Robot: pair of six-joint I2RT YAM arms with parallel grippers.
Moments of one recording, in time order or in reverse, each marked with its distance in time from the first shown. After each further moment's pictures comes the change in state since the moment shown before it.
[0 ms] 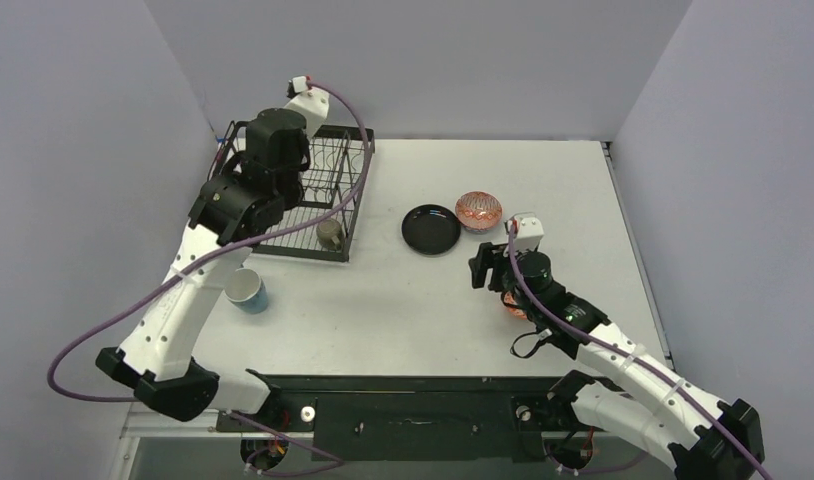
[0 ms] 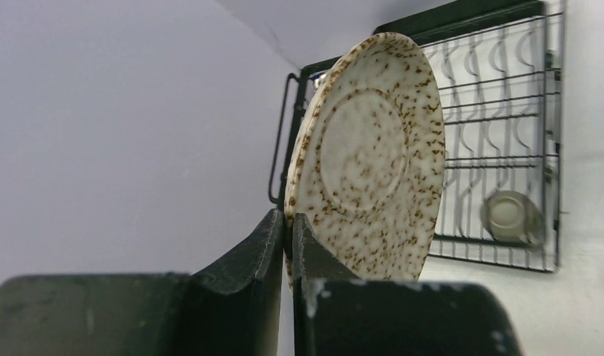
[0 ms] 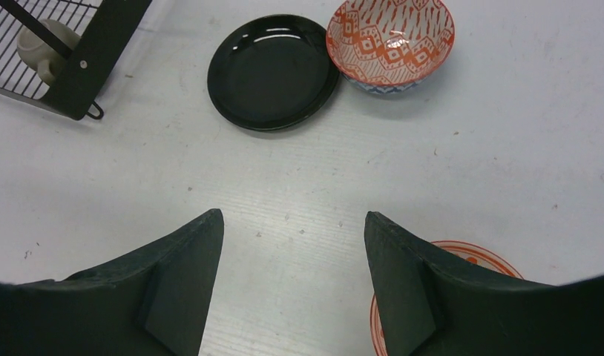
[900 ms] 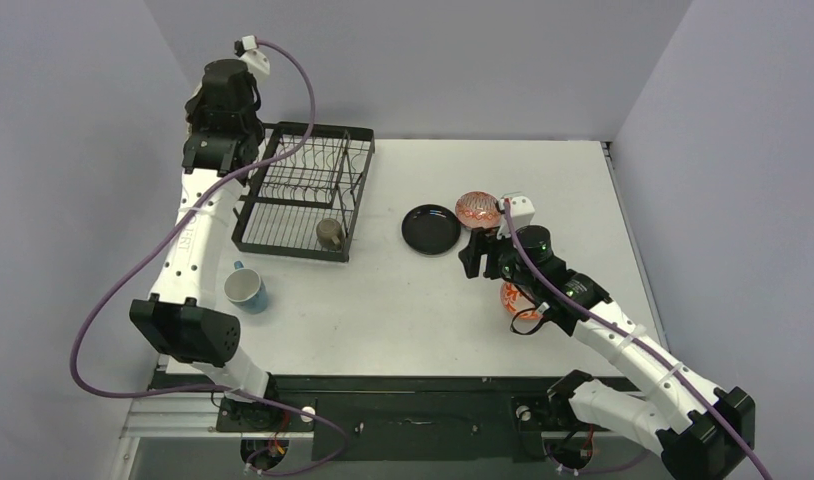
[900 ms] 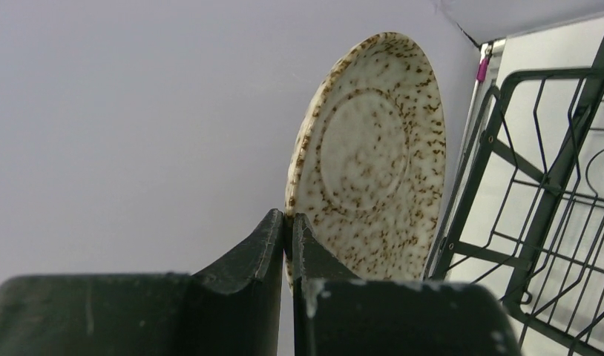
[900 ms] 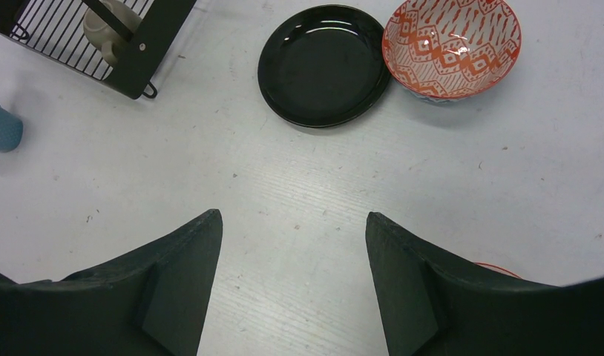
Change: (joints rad) left arm 0.457 0.282 0.135 0.310 0.031 0.370; right arm -0.066 0.122 0.207 -0.139 -0.217 -0.010
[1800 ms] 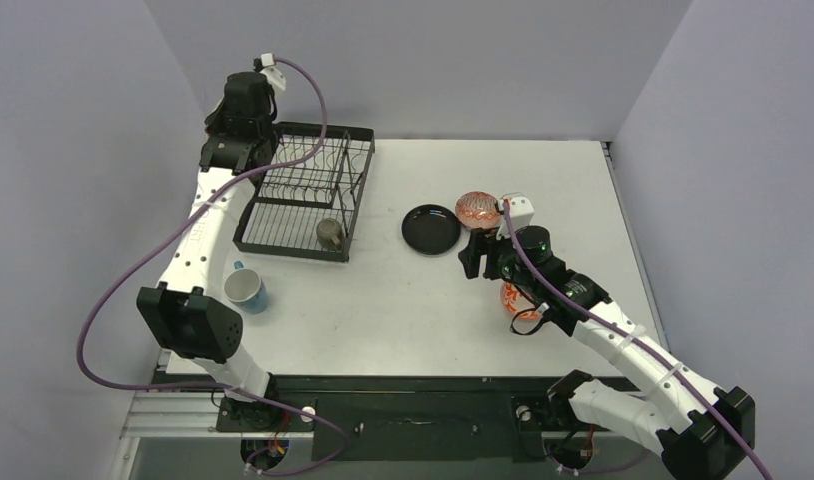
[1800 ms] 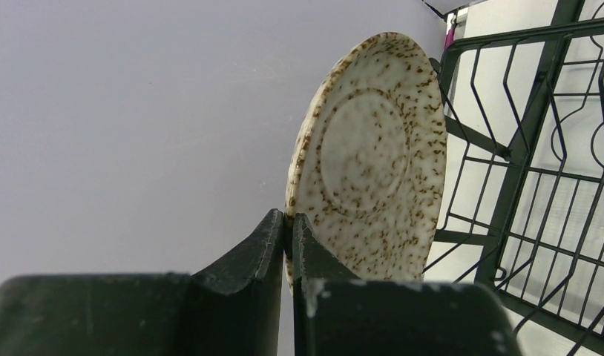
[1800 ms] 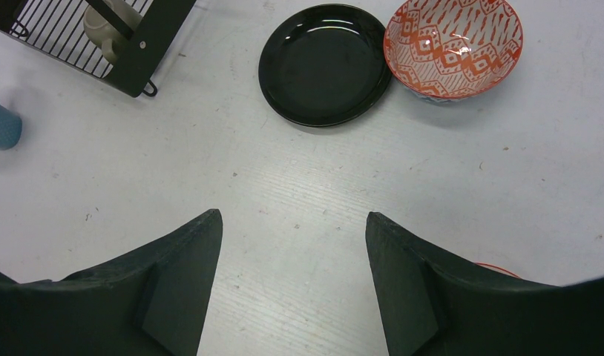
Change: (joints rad) left arm -0.023 0.013 -0.122 0.018 0.003 -0.029; right arm 0.003 0.000 -0.002 0.002 0.000 -0.006
